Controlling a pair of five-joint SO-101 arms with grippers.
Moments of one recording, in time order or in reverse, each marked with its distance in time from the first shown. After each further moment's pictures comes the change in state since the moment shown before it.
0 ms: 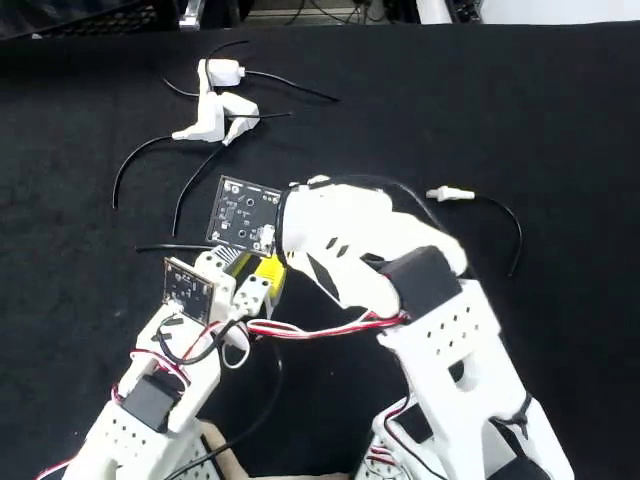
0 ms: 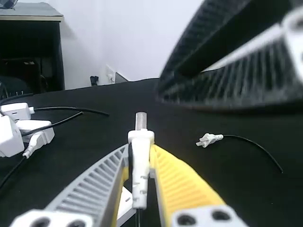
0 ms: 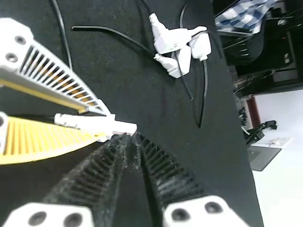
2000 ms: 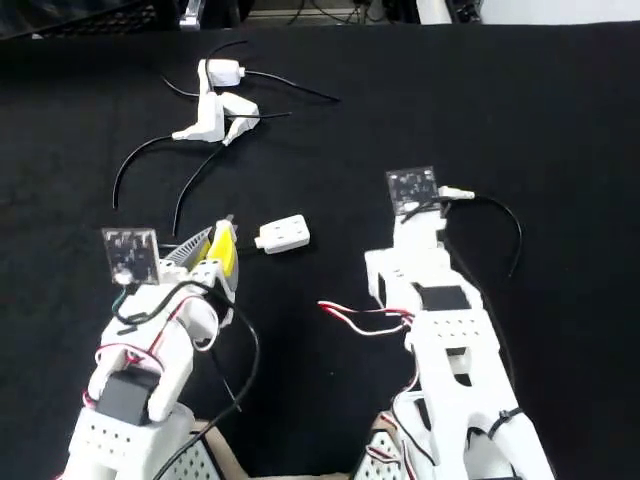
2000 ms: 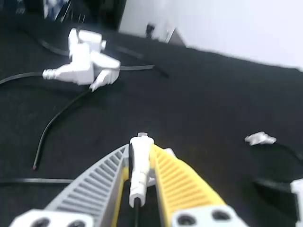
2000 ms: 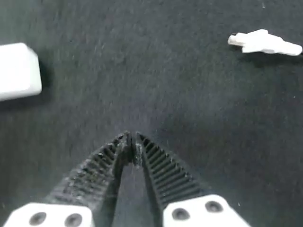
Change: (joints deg) left arm -14.4 6.3 -12.2 22.3 13.0; right arm 27.3 -2.6 50.0 -36.2 -48.1
